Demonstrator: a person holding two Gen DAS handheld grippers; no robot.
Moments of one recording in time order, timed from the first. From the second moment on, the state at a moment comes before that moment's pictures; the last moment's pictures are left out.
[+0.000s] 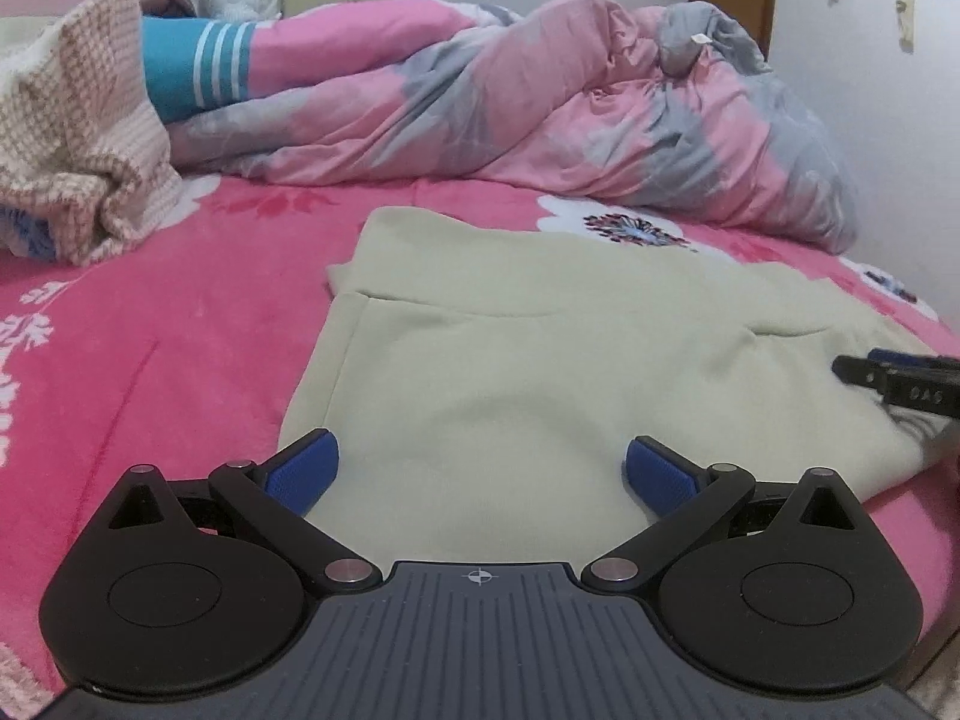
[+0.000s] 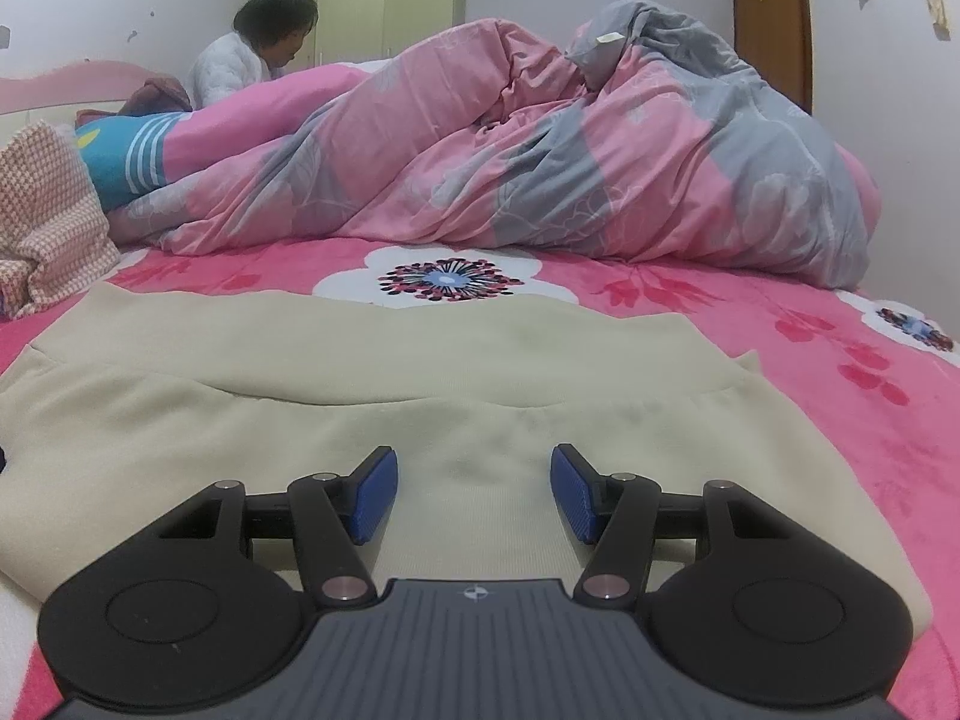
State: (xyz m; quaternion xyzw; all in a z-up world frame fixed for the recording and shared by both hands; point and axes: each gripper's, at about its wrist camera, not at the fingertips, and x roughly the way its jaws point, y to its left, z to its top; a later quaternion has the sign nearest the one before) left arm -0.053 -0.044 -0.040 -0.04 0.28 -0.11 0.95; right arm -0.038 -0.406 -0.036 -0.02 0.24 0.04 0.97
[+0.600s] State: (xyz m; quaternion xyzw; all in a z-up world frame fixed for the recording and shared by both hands) left arm -0.005 -0.116 -0.027 0.02 0.33 -0.04 0.94; right arm -0.038 -0.405 -0.037 -0.02 0.23 0.04 0.97
